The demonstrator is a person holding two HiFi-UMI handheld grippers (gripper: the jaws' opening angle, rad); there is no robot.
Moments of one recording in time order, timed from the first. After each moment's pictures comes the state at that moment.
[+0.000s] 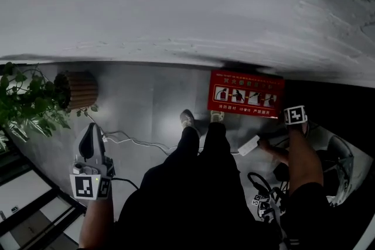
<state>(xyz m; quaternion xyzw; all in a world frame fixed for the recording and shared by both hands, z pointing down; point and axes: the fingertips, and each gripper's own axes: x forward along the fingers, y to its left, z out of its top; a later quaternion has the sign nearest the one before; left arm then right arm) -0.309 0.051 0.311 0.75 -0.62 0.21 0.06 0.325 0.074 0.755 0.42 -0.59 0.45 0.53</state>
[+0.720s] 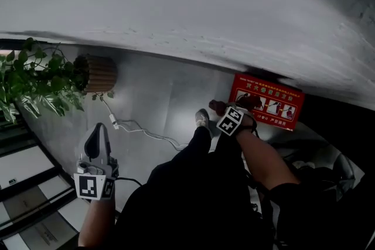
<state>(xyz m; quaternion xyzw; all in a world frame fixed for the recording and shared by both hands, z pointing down) -0.332 0.086 0.288 0.72 -0.65 0.24 0.05 -0.068 0.089 0.771 0.07 -0.80 0.16 0.58</state>
